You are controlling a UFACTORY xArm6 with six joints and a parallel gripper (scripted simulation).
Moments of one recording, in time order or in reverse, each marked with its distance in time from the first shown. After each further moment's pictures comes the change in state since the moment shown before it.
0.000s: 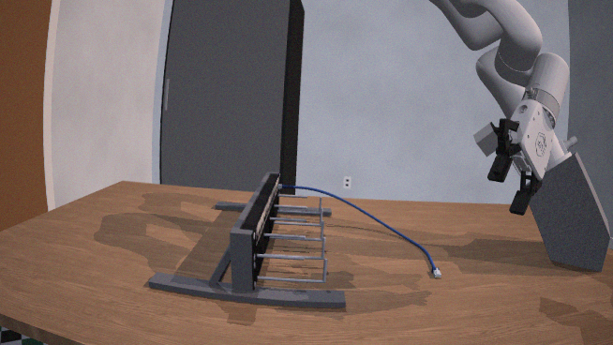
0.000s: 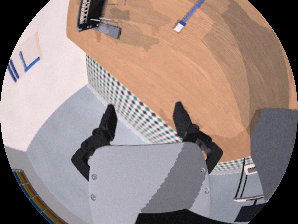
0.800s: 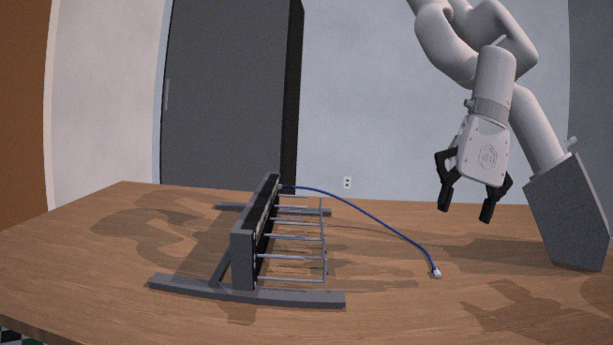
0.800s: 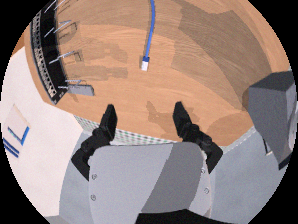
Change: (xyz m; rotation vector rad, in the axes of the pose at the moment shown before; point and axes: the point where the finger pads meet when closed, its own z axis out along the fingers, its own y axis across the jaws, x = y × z) arm 0.090 0.021 0.037 -0.378 0.159 0.341
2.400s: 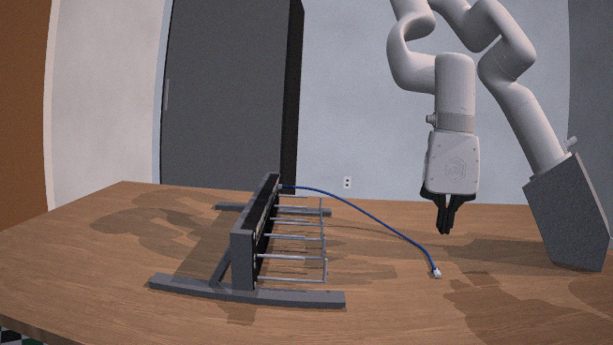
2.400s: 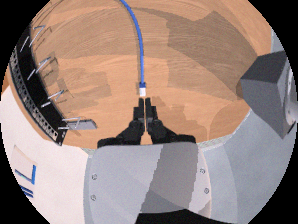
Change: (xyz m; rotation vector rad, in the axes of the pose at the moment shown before) arm 0.044 -0.012 0.029 -0.224 0.086 0.167
